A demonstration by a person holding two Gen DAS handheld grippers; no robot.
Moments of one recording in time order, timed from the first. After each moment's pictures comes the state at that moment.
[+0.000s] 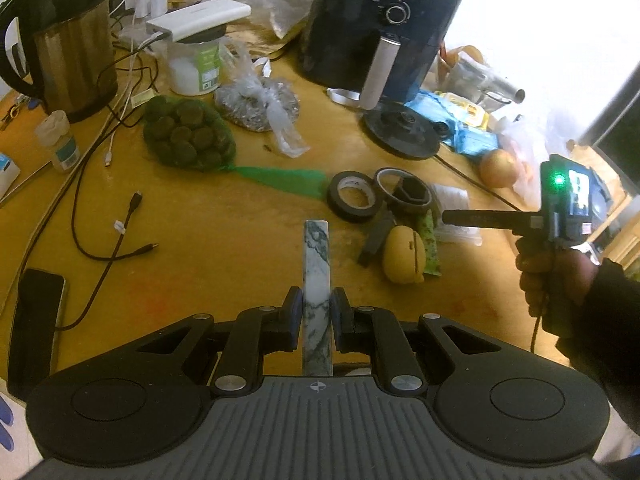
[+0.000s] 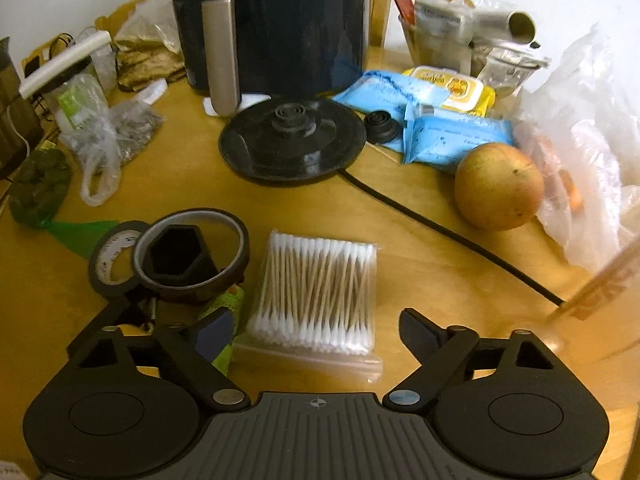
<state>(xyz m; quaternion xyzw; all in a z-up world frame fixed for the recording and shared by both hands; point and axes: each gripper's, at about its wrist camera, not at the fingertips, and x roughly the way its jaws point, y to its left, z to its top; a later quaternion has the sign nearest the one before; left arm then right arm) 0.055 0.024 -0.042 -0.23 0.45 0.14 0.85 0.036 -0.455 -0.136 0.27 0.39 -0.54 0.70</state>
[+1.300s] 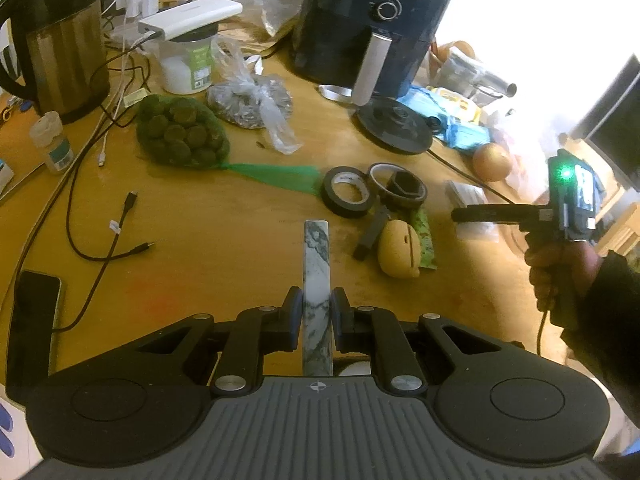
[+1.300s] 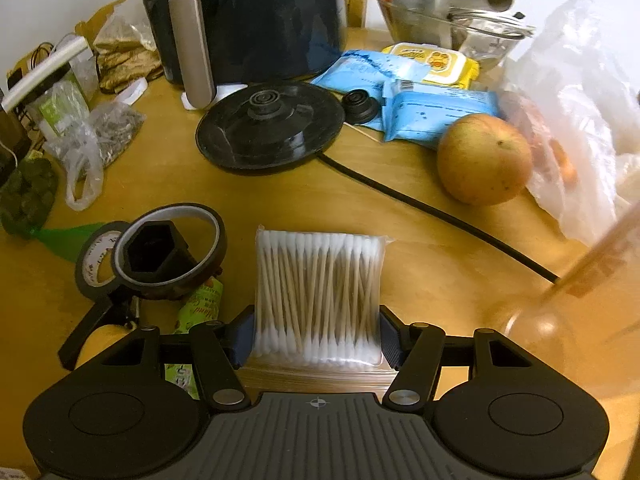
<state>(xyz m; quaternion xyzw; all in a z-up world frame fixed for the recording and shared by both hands) 0.053 0.020 -0.043 -0.23 0.45 0.13 0.85 0.015 -0.453 -0.130 0.30 0.39 -0.54 0.68</state>
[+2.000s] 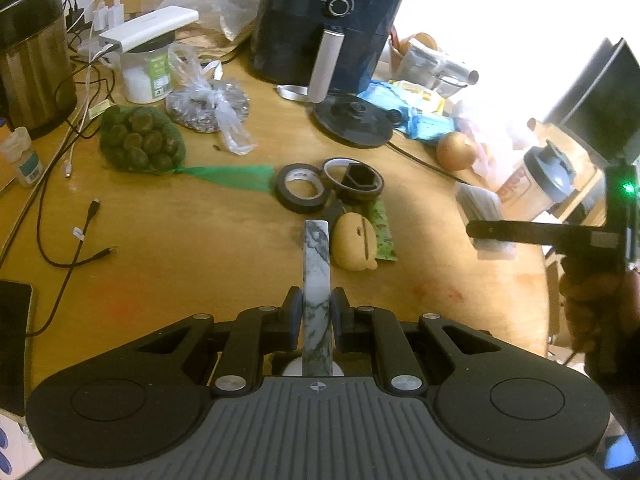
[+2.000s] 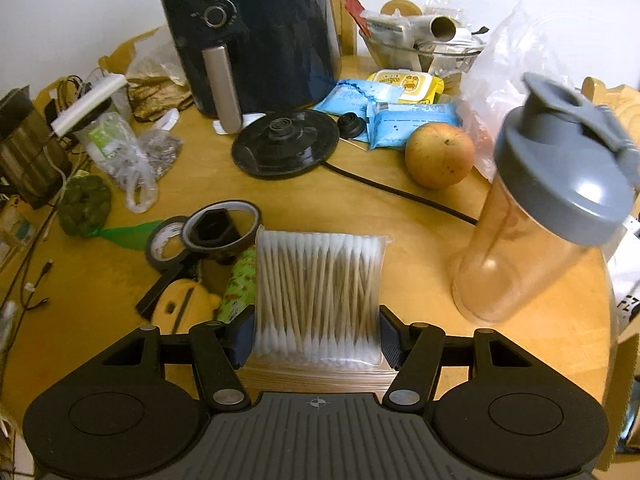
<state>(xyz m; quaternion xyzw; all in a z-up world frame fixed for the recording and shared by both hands) 0.060 -0.013 -0.037 -0.22 0.44 0.09 0.87 -0.012 -0.367 -0.064 0.31 0.35 -0.54 0.70</state>
